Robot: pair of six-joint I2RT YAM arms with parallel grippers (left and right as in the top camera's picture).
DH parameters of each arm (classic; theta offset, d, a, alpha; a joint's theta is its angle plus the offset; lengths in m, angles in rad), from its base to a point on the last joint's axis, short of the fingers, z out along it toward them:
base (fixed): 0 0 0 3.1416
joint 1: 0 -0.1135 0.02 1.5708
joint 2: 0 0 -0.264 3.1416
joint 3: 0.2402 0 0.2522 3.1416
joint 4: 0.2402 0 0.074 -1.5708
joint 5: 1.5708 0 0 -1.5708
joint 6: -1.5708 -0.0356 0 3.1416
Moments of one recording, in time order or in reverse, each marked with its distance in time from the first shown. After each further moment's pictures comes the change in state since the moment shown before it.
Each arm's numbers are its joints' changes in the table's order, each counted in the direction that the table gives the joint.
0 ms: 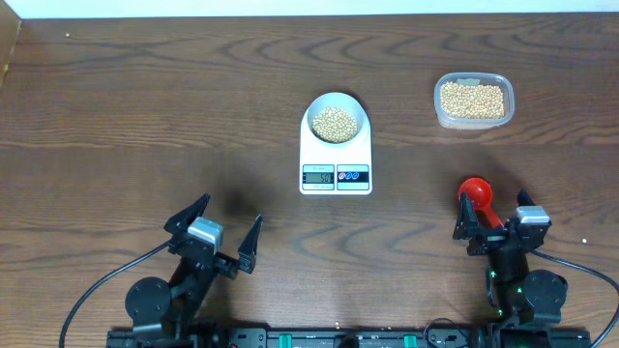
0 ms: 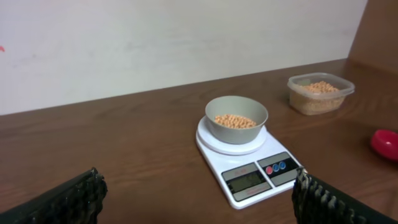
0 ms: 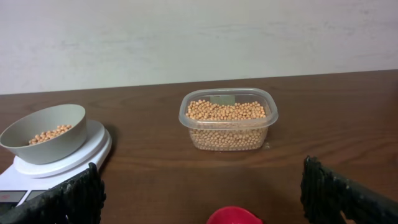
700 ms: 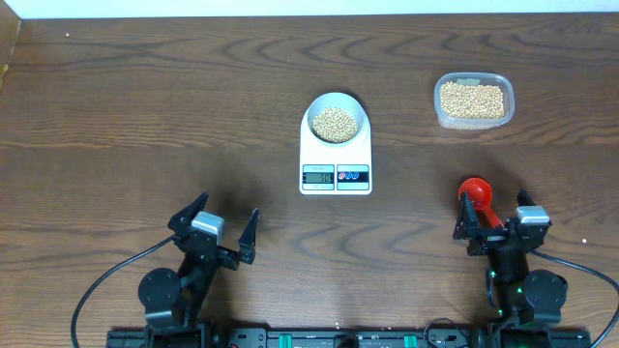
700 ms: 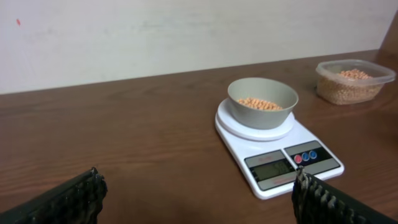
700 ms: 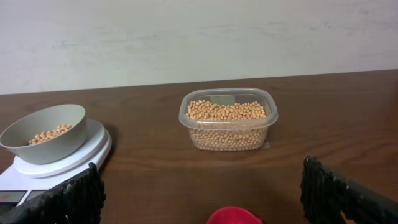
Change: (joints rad) left arm 0.000 0.000 -0.158 -0.134 -0.071 0.000; right arm 0.000 0.000 0.000 0.000 0.000 0.000
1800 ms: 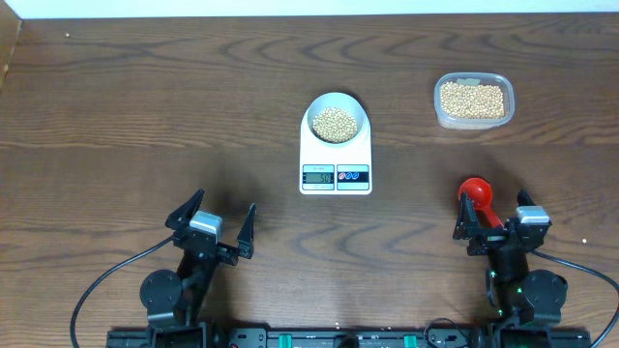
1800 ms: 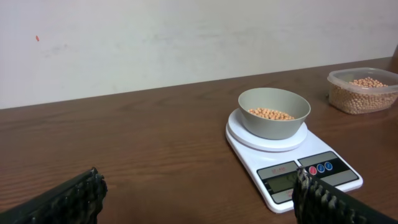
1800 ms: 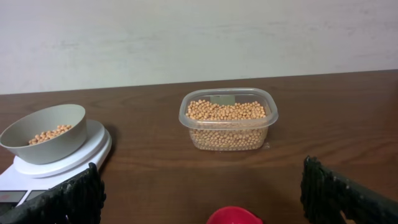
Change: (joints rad) left arm 0.000 0.000 -0.044 -0.103 -0.029 0.000; right arm 0.000 0.000 0.000 0.000 0.000 0.000
